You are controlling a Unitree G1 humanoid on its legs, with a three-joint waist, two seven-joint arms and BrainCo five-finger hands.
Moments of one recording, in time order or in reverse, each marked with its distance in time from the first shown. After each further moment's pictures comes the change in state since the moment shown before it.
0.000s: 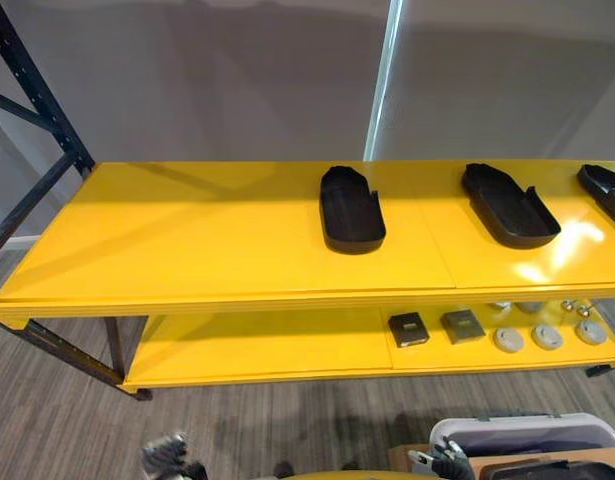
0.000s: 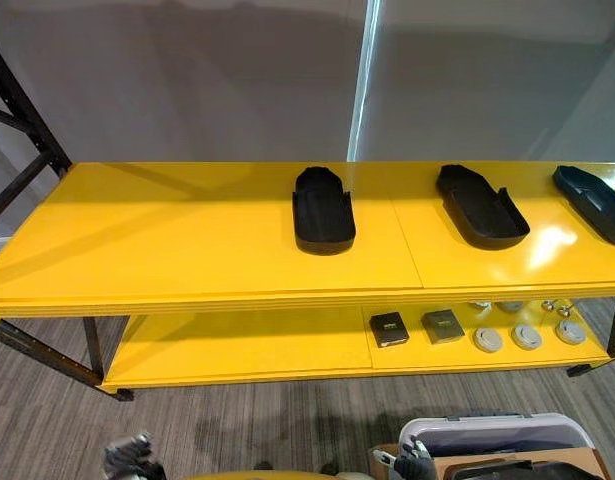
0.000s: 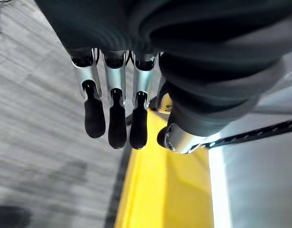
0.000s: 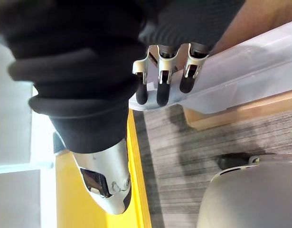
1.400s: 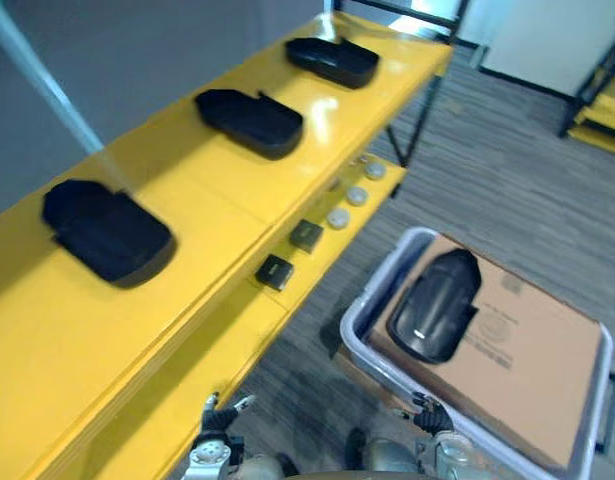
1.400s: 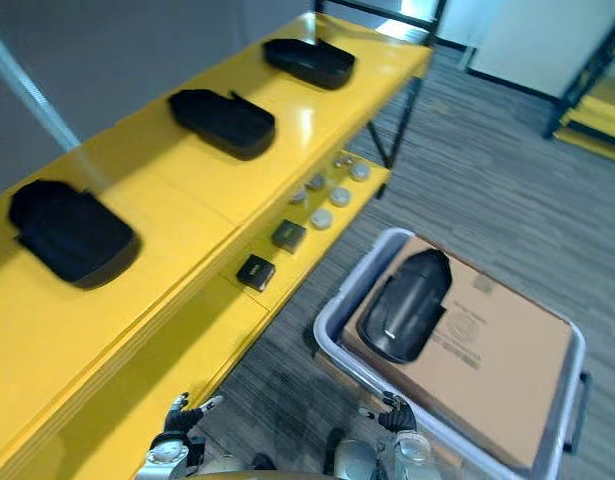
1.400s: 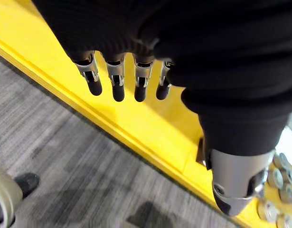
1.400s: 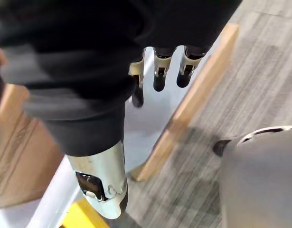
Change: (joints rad) left arm -0.212 0.042 -0.234 0.095 0.079 0.001 -0.051; right arm -0.204 -0.012 0.004 0.123 -0.047 0.018 -0.004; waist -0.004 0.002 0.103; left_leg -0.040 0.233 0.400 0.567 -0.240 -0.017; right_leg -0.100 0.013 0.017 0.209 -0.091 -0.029
